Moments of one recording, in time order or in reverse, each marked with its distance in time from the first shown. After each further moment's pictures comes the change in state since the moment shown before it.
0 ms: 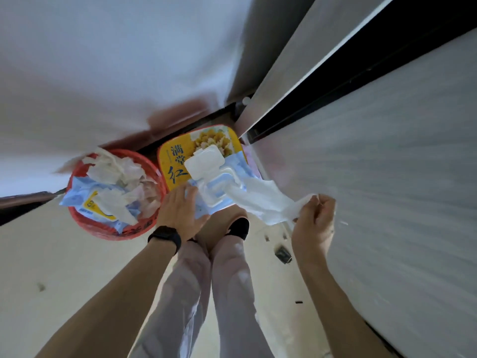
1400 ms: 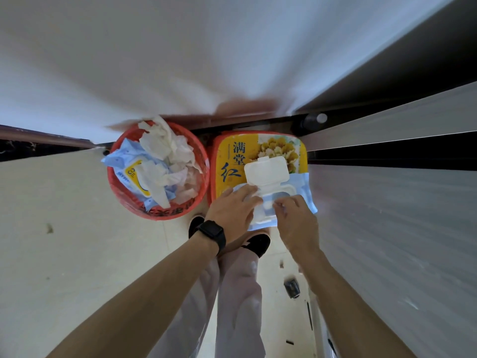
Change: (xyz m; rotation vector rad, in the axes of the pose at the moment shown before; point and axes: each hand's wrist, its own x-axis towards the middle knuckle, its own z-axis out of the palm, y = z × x) left_hand 0.025 -0.016 0.017 -0.193 0.025 0.047; right_hand 0.025 0.040 0.161 -0.699 -0.659 -0.639
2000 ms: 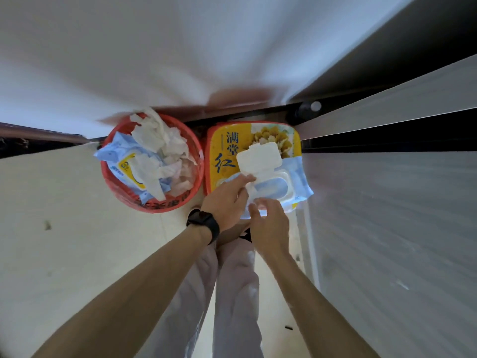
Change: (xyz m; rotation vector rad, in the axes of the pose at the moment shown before) left_hand -0.001 0.004 -0.003 -0.491 0.059 -0.255; right_hand -0.036 -0.045 0.018 0.486 0.028 0.250
